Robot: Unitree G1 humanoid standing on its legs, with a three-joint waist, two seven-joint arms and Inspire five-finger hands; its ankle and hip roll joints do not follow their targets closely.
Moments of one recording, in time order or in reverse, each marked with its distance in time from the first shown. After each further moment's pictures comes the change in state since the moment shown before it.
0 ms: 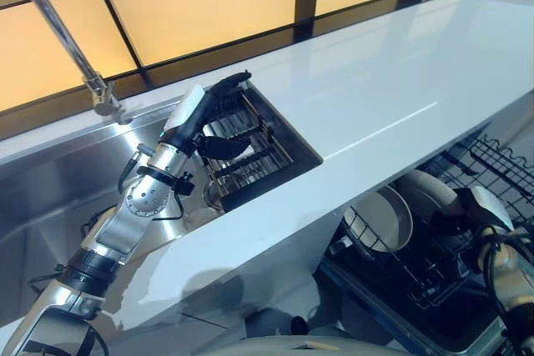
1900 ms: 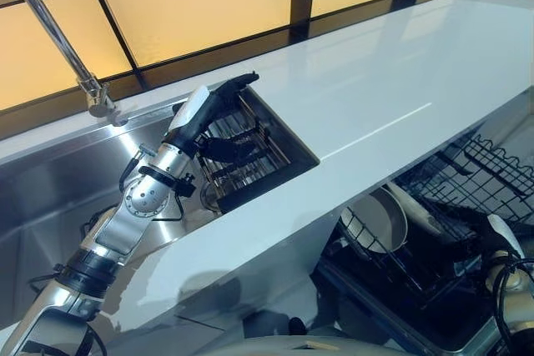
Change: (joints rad) left arm 0.022 0.008 0.039 -0.018 -0.038 -0.018 -0.023; right arm 0.269 0.074 -0.212 -0.206 0.034 0.086 0.022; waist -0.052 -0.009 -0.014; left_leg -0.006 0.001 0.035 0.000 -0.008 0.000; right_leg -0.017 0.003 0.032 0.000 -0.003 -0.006
